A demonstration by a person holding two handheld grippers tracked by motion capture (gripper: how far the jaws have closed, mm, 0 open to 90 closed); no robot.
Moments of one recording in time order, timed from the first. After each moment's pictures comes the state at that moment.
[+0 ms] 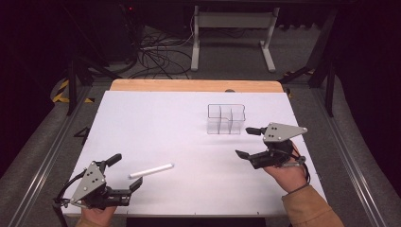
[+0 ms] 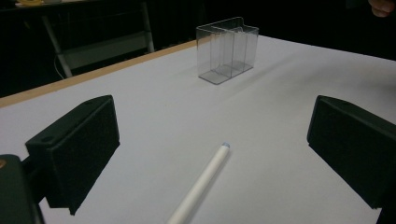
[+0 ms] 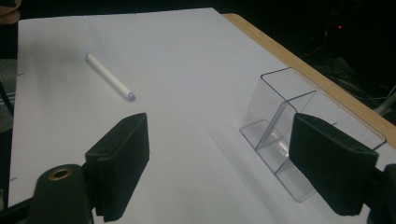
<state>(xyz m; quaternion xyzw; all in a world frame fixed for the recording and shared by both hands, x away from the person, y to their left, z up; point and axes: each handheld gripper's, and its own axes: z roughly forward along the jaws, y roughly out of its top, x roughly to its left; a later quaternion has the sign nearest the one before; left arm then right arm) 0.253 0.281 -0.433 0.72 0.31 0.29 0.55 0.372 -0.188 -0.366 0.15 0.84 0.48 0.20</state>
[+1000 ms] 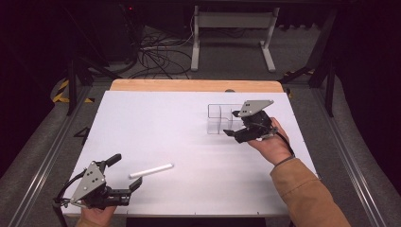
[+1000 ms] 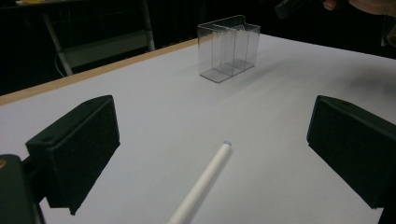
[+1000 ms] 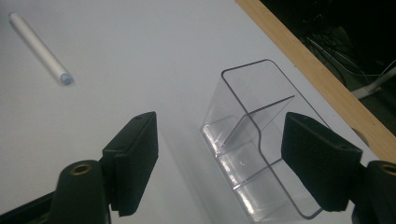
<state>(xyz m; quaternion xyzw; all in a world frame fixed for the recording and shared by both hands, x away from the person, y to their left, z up) 0.254 0.282 -0.434 0.72 0.31 0.29 0.55 0.447 -0.146 -0.362 0.14 0.88 0.39 0.21</state>
